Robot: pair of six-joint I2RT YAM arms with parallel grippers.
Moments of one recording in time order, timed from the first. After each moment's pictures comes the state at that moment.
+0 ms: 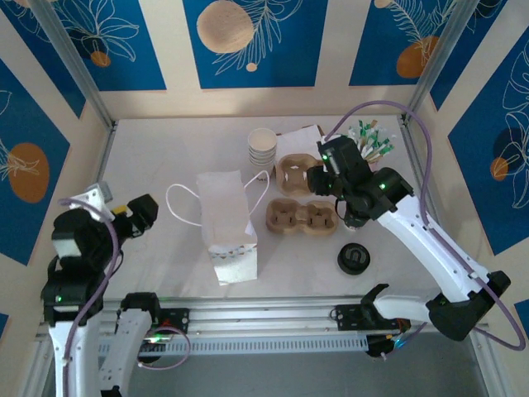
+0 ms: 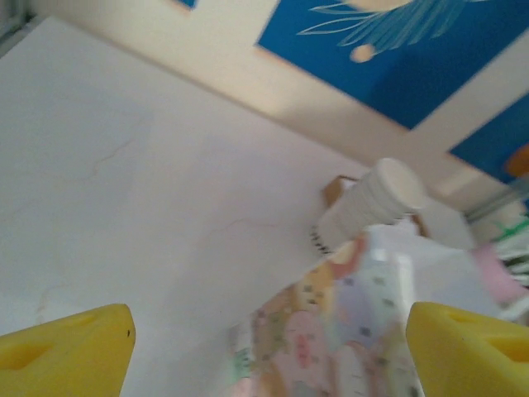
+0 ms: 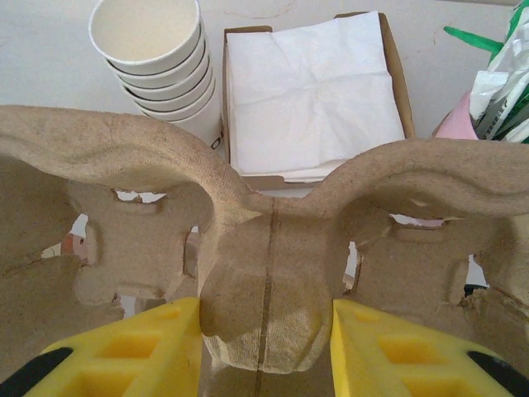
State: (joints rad) left arm 0.03 0.50 1.07 -0.92 0.23 -0.49; right arm 0.65 1.20 1.40 -1.00 0.29 0.37
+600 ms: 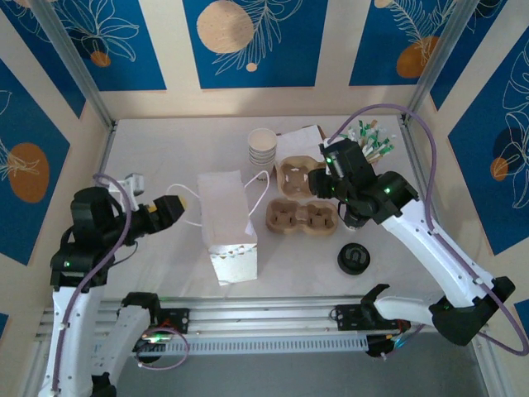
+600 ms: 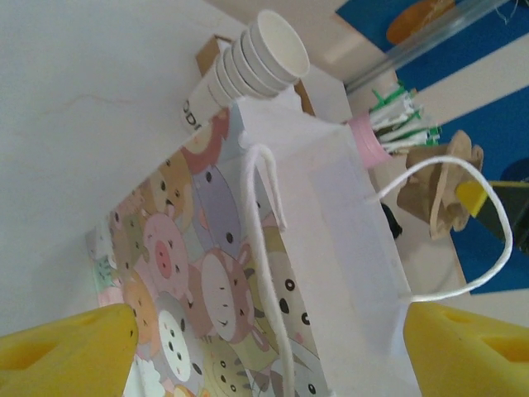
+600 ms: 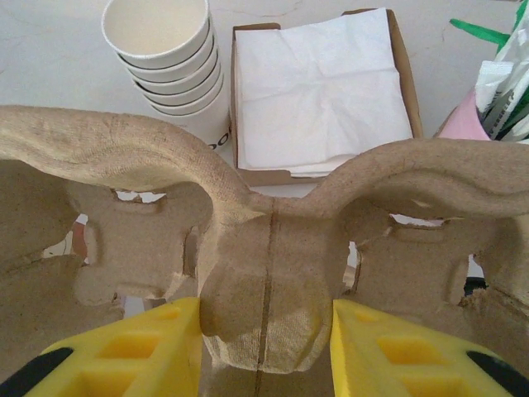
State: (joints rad) left arm -0.08 0.68 1.04 -0.93 0.58 -0.54; right arm 0.65 1.17 1.38 -1.00 0.27 0.37
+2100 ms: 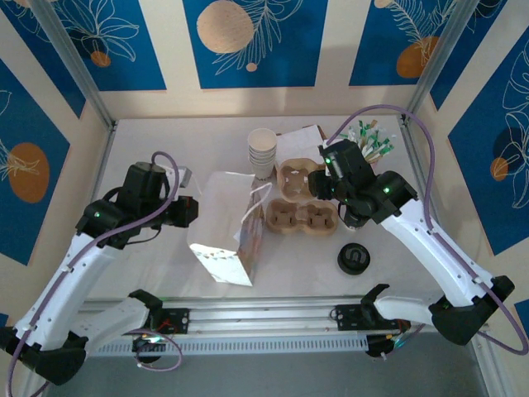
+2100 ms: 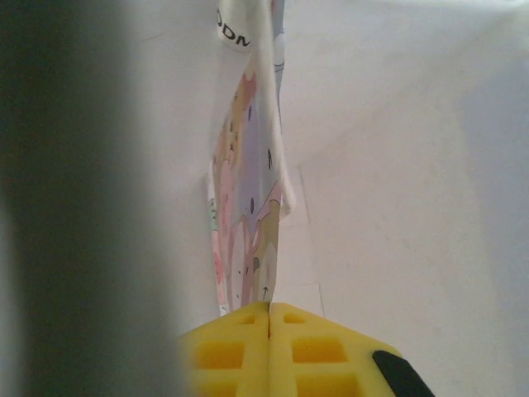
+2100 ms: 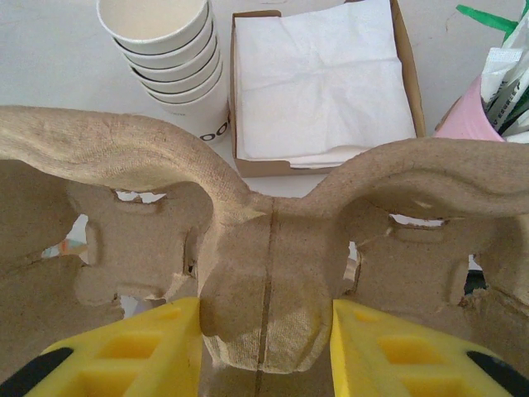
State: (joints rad) left arm -0.49 0.96 1.22 -1.07 0.20 -0.33; right arm 0.65 1.17 1.38 -1.02 0.26 0.36
